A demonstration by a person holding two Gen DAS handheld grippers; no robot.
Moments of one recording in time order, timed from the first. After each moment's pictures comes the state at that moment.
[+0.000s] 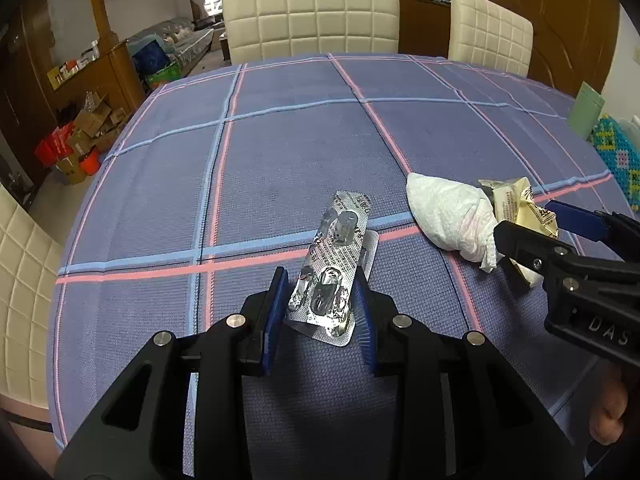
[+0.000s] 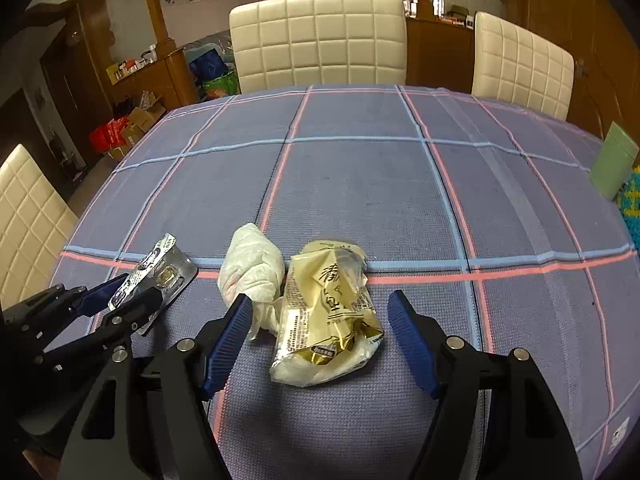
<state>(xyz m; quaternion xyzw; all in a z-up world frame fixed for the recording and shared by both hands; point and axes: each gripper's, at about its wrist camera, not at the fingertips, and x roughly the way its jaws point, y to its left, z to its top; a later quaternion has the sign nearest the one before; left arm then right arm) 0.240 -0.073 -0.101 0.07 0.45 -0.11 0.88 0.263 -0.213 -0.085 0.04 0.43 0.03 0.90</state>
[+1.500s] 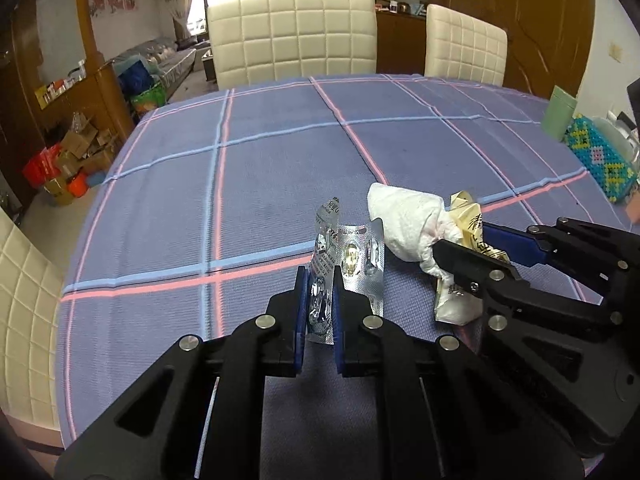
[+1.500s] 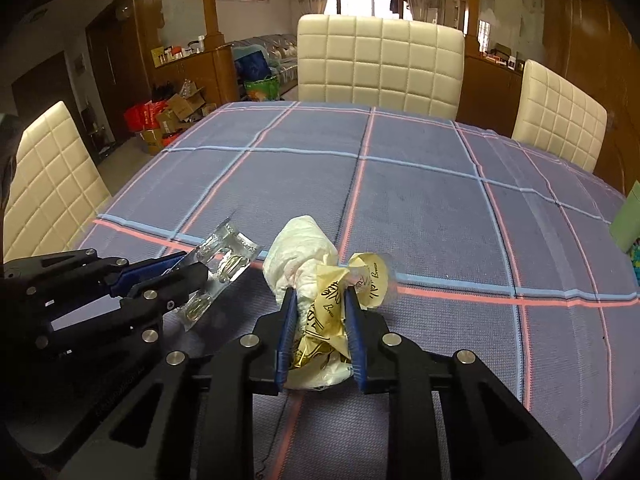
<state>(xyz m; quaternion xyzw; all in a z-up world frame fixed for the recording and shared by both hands) 0.221 -0.063 -0.081 0.07 0.41 -0.15 0.90 0.248 -0.160 -0.075 -0.02 0.40 0.09 0.91</state>
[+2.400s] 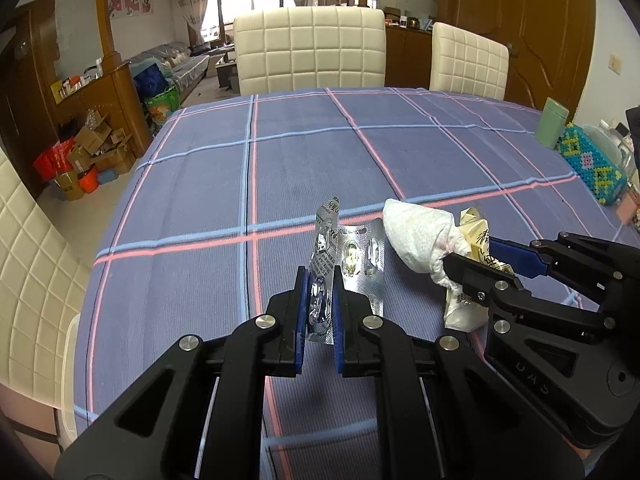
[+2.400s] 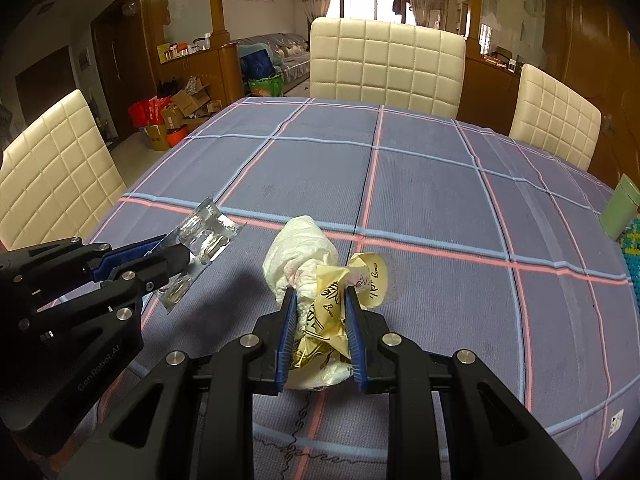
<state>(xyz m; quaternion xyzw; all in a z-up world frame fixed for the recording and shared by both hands) 0.171 -0.038 -0.067 0.06 0.40 -0.14 0.91 0.202 -0.145 -0.071 -0.03 0.40 0.09 0.91</state>
